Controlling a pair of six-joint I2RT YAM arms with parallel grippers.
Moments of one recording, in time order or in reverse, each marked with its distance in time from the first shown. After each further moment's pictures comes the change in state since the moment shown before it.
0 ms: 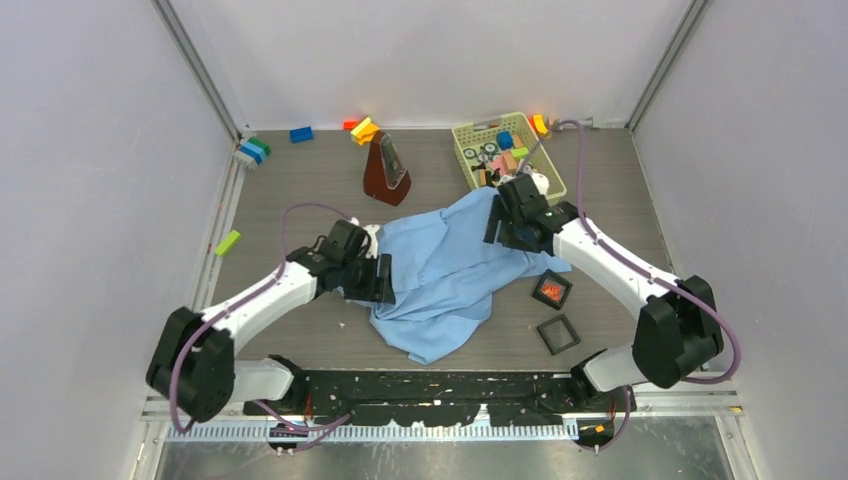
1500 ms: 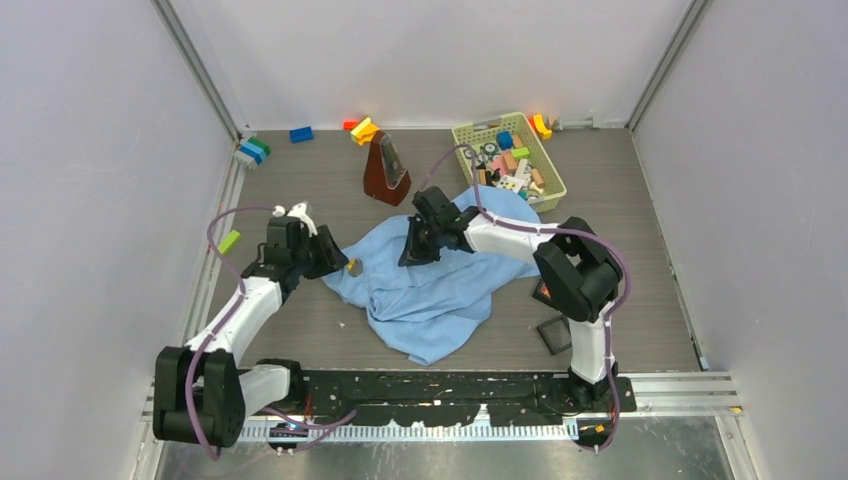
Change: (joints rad) left arm 0.433 -0.164 -0.138 0.276 -0.023 -0.011; right arm 0.327 0.549 0.320 0.323 -0.439 0.151
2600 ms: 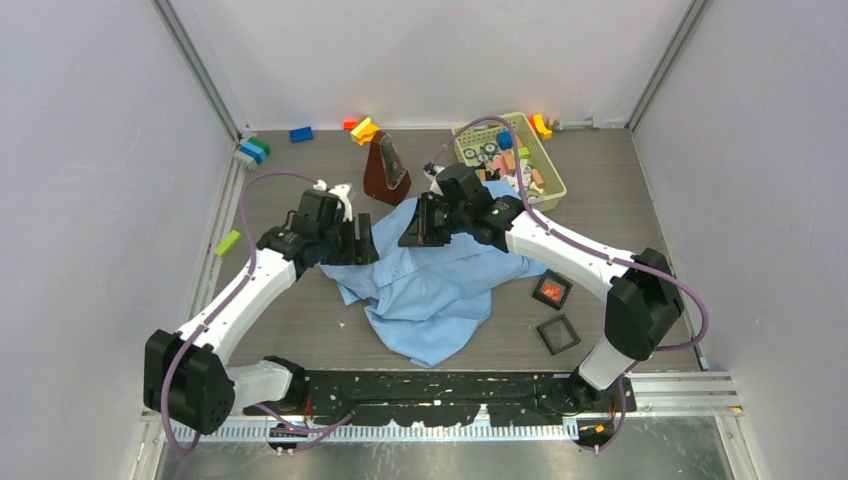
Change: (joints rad) left arm -0.272 0.036 0.344 -0.371 -0.109 0.069; right arm -0.003 -0.361 -0.034 -0.071 -0.076 -0.050
